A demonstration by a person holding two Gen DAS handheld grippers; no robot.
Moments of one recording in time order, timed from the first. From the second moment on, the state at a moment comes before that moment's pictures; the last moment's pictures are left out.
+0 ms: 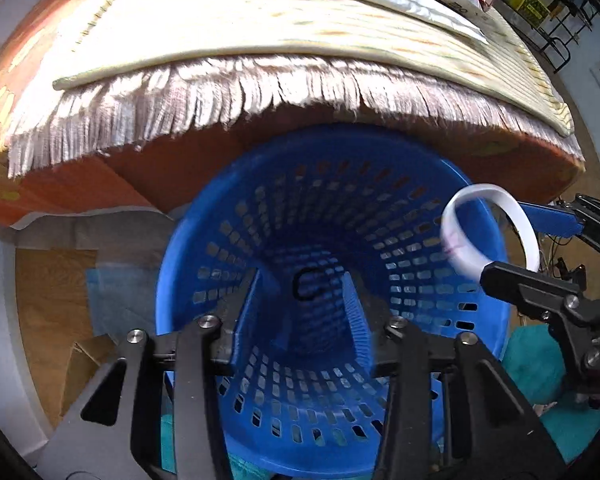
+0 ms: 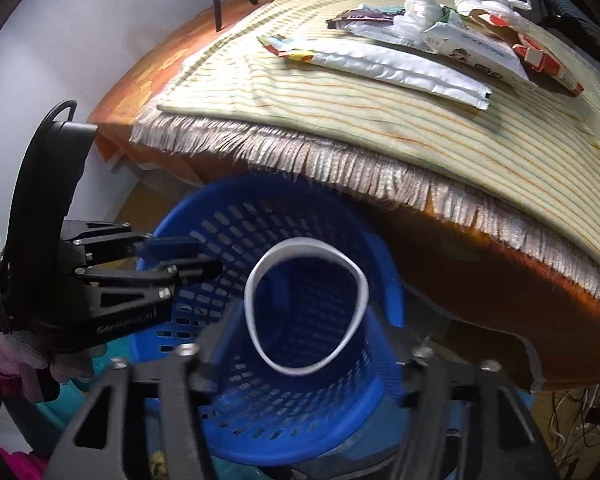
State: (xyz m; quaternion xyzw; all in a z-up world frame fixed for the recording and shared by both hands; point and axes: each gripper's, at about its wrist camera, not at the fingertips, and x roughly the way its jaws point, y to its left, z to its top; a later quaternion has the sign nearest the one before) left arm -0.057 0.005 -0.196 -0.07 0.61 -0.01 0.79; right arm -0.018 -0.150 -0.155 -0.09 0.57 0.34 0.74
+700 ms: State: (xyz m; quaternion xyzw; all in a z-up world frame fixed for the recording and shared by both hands) left arm -0.051 0.010 -0.190 -0.06 0.61 0.00 0.79; right arm -0.005 -0.158 -0.150 -0.07 0.57 0.31 0.76
